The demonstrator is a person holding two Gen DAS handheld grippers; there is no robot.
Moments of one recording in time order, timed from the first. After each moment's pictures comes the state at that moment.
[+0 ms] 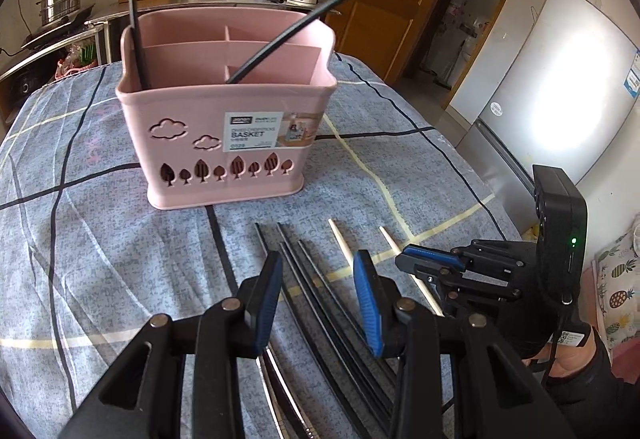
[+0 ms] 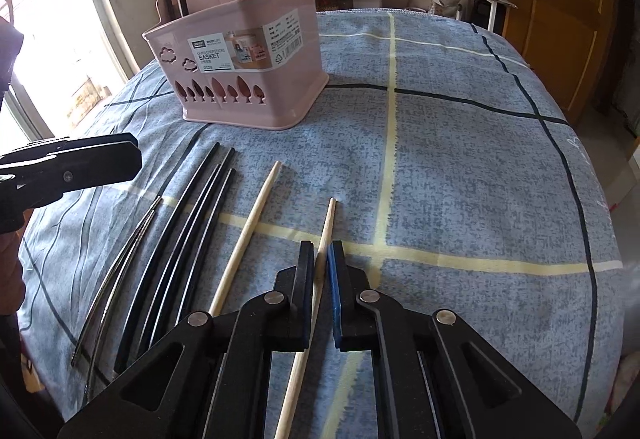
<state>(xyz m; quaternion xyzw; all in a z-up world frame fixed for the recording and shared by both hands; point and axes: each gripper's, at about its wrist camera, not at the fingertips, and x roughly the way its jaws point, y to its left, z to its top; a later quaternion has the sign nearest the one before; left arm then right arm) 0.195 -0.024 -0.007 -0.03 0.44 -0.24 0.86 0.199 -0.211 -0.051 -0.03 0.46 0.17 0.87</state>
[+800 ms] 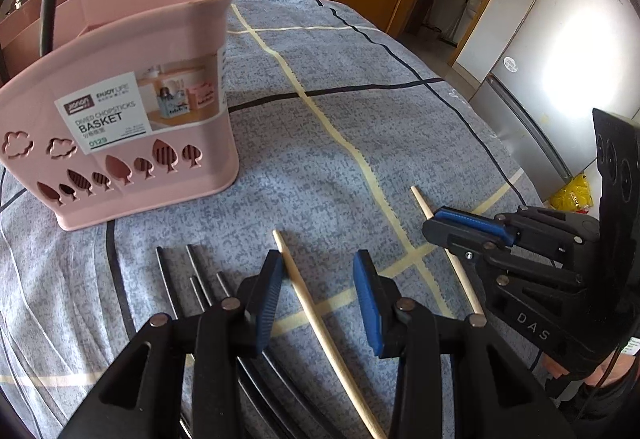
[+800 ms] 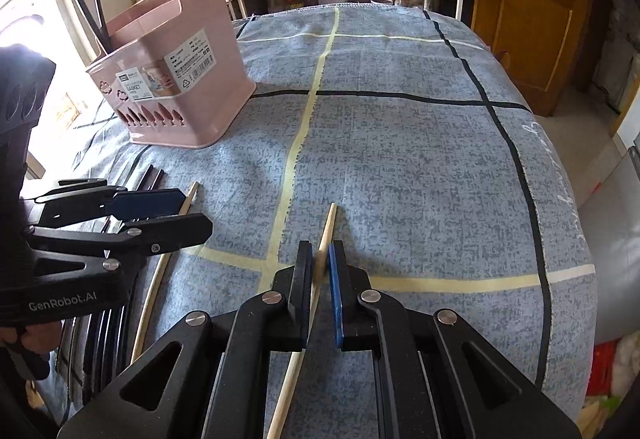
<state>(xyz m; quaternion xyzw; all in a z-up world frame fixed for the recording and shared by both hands) 0.231 -0.100 -0.048 0.02 0.50 -0.23 0.84 0.230 -0.258 -0.048 -0.01 0.48 0.13 0.87</state>
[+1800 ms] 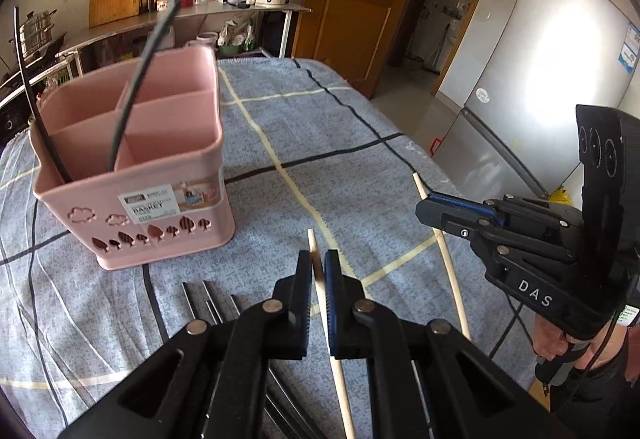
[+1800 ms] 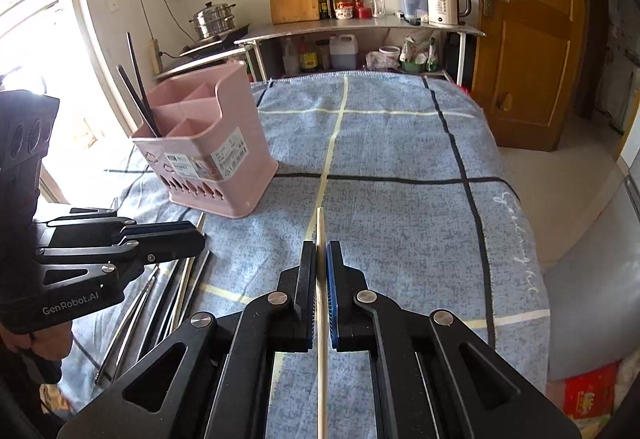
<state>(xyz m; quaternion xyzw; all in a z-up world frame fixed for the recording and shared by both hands) 0.206 -0.094 0.032 0.01 0.43 -0.26 0.87 0.210 -0.270 0.027 0.01 0.40 0.16 0.91</state>
